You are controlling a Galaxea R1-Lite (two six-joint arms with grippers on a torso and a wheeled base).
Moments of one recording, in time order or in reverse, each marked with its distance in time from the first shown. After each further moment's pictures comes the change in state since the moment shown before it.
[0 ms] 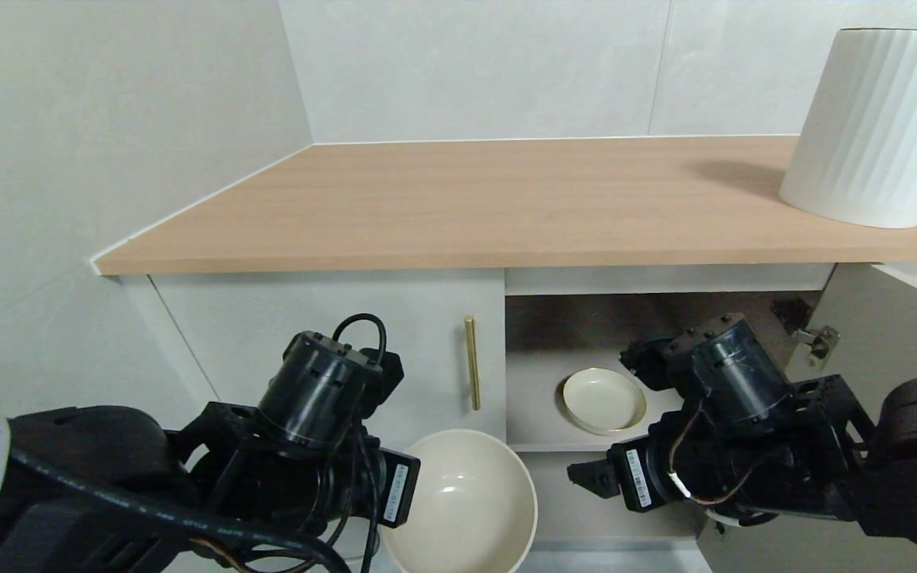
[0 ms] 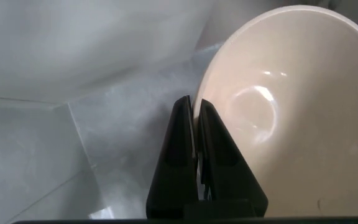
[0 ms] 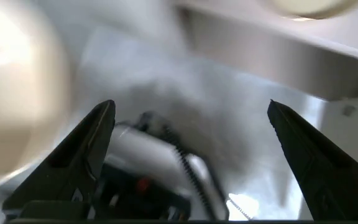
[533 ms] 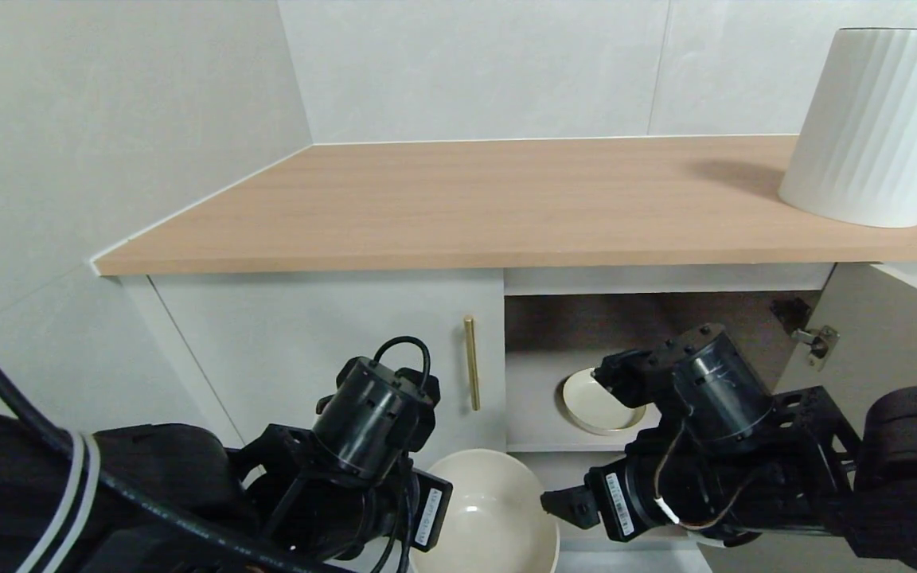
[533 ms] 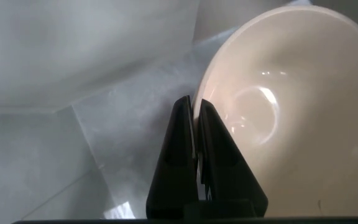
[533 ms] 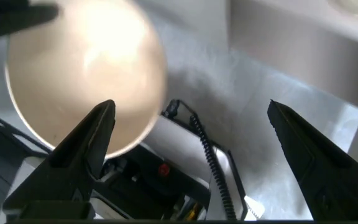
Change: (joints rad) left arm -0.085 0.075 -0.009 -0.032 0.064 -0.002; right arm 0.071 0.025 -0.017 0.003 0.082 0.003
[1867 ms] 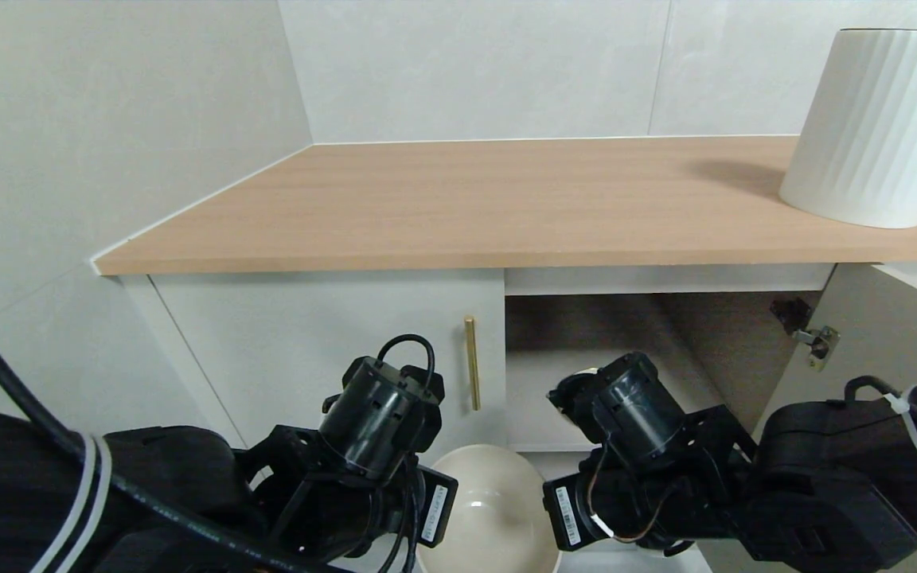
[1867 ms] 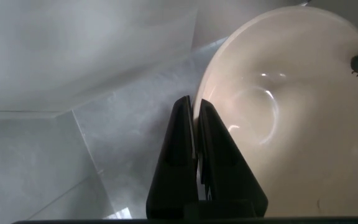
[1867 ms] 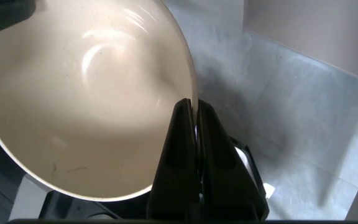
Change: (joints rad) left arm -0.016 0.010 -0.003 -0.028 0.011 -0.006; right arm 0.050 0.156 -0.069 -0.030 0.000 0.095
